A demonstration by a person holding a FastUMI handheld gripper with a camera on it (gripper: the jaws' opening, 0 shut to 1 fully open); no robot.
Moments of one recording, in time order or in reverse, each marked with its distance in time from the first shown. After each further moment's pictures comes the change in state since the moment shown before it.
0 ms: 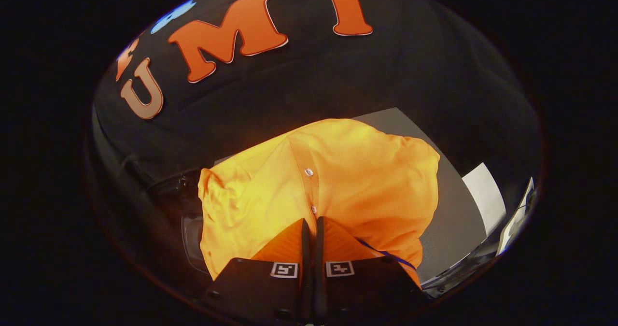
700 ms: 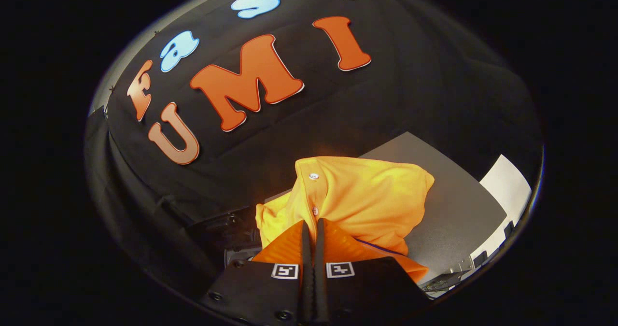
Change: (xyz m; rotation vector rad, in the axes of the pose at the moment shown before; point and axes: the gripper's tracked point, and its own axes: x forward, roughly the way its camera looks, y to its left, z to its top) arm -0.066 0.056 0.028 0.127 -0.244 0.180
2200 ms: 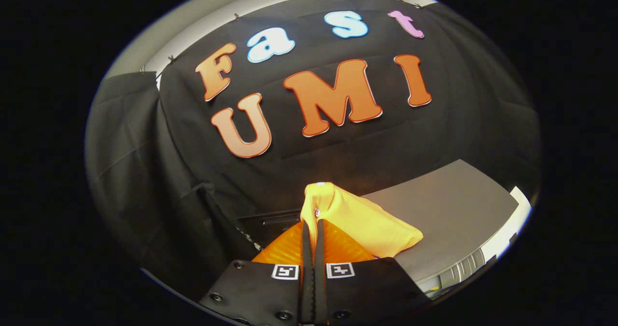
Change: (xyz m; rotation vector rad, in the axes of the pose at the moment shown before) arm -0.069 0.217 -0.075 -0.219 -0.154 0.167
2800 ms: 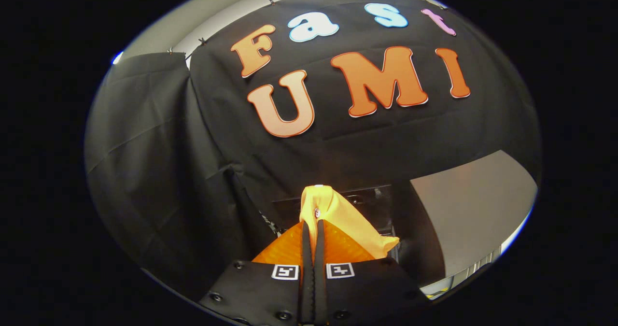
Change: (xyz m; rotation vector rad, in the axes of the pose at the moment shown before) arm 0.041 0.112 -0.066 -0.044 0.071 0.155
